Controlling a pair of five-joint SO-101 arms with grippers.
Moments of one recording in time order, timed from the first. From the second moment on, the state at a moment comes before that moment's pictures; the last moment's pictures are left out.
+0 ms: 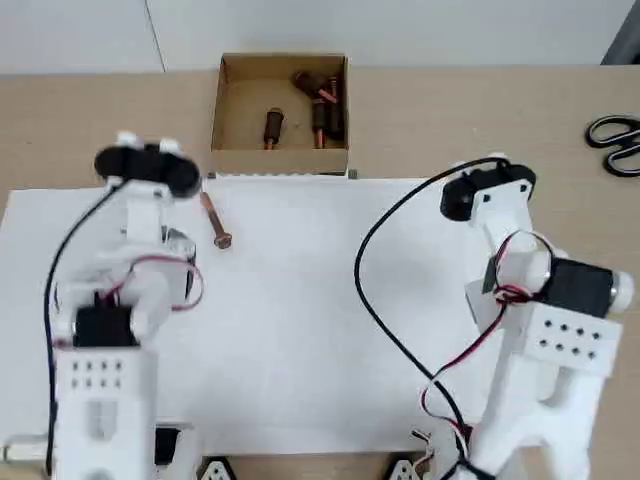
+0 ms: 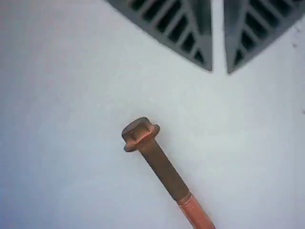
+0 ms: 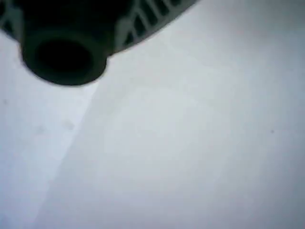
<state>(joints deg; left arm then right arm) -4.1 -43.0 39.6 65.7 -2.9 12.0 -40.0 24.3 96.2 30.7</state>
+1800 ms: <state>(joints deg) 0.8 46.4 -46.5 98.8 24.9 29.4 -51.8 34.5 96.2 27.8</state>
